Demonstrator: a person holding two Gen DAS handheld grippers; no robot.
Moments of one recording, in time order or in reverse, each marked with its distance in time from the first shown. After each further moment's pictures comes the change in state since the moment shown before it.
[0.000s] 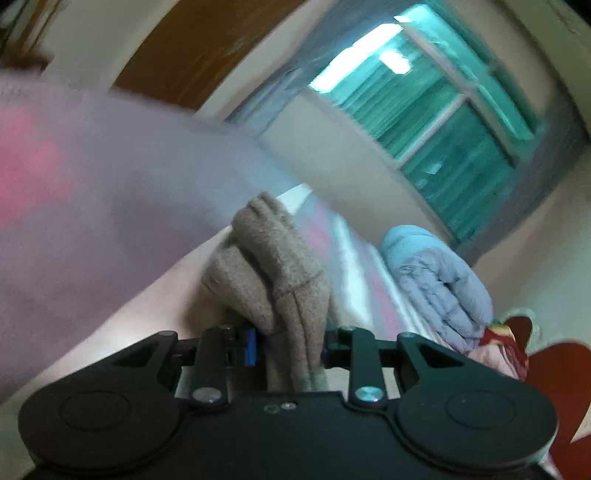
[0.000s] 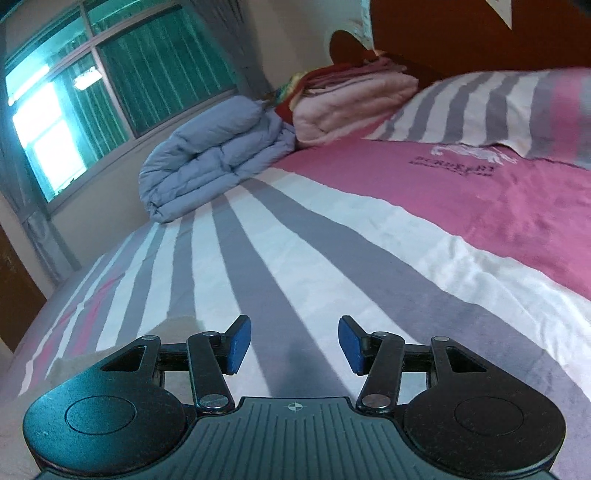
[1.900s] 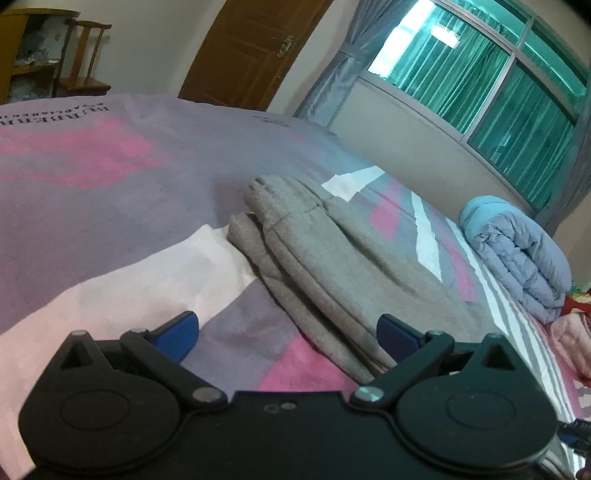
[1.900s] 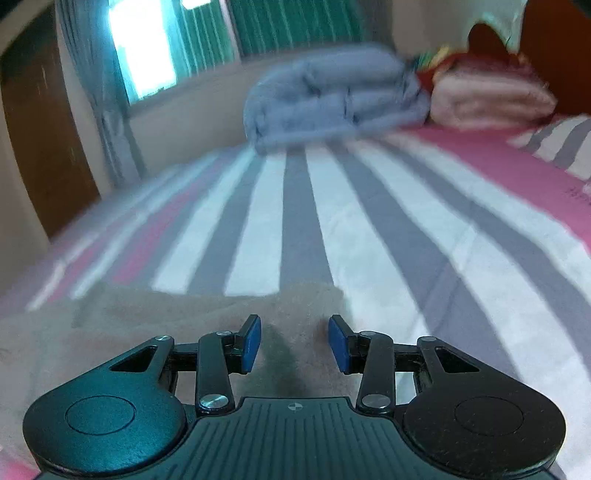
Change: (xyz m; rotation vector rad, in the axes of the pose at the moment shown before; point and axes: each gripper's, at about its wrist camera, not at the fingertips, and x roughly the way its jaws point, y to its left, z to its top) left arm -0.038 -0.012 -0.051 0.042 0.036 0.353; right arm 0.118 0.132 -0.043 -0.347 0.204 0.154
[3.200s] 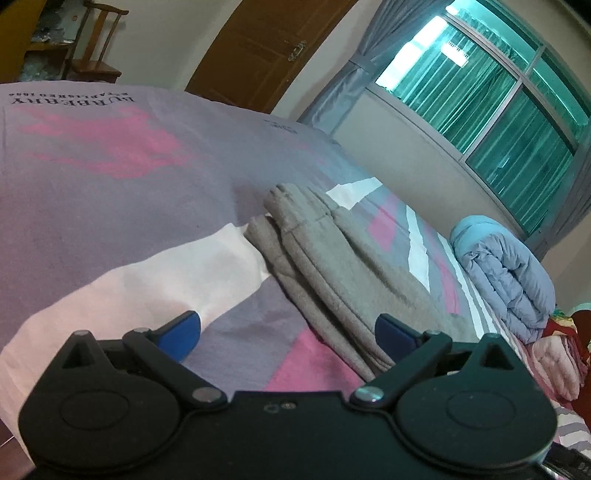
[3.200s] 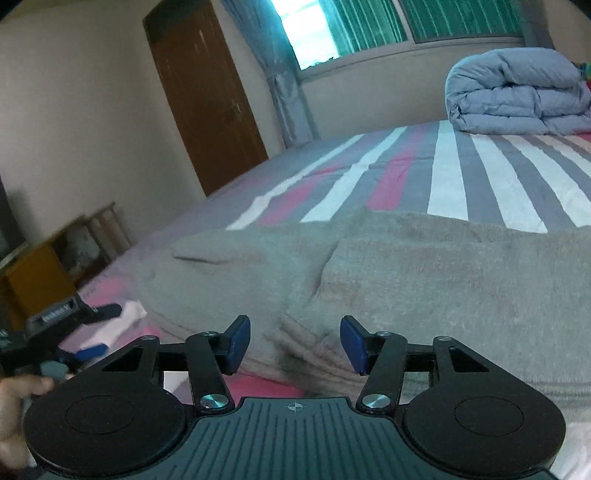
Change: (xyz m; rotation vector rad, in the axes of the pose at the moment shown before) left arm -0.025 0.022 -0.001 -0.089 -0.003 -0.052; right arm -0.075 0.170 -0.082 -0.225 0.017 0.486
